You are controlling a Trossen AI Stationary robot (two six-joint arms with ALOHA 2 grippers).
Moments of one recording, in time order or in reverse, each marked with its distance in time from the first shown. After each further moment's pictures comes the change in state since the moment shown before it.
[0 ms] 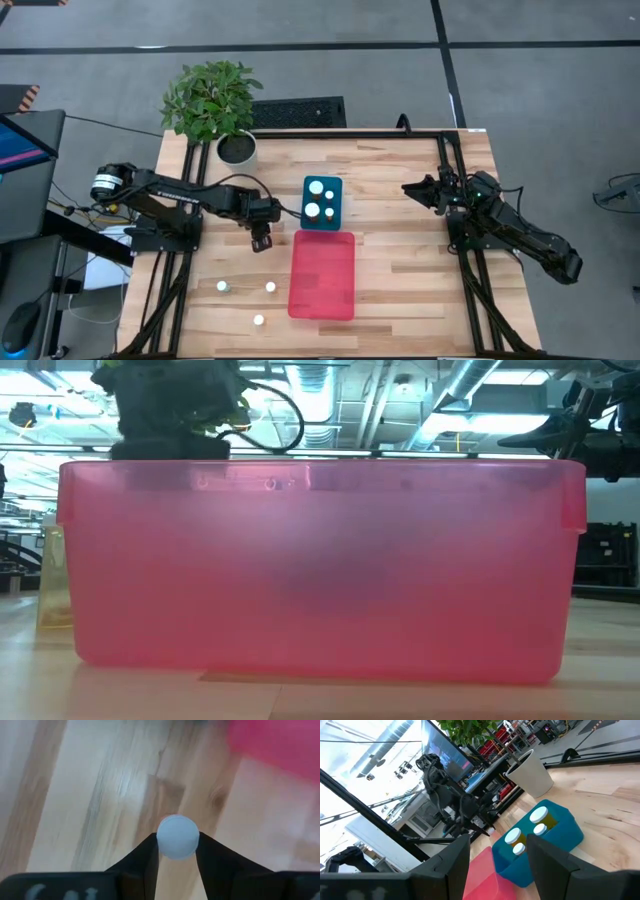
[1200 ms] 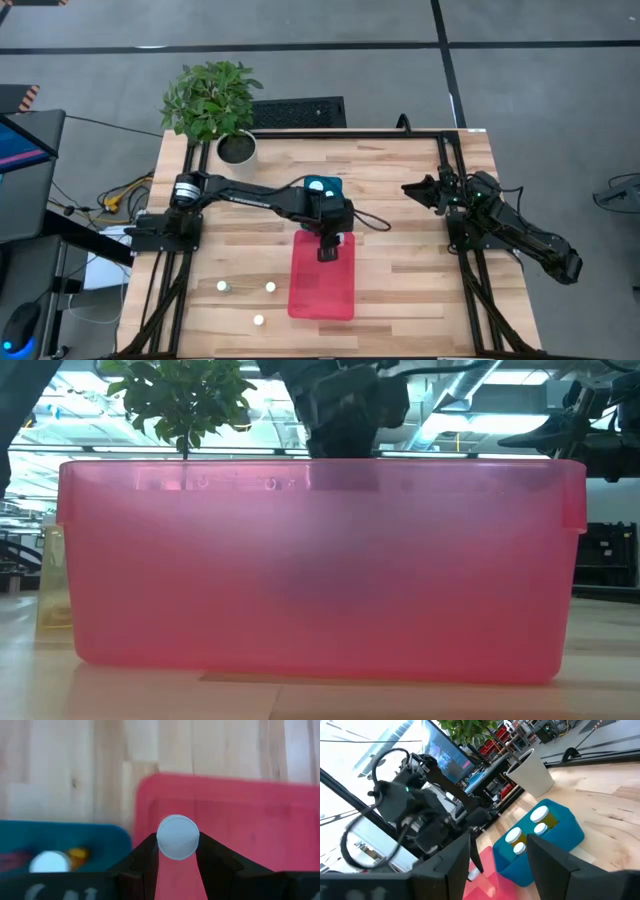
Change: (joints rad) left arm -0.042 0.628 0.832 -0.024 0.143 0.254; right arm 0.000 0.000 0.000 -0.002 -0.003 0.000
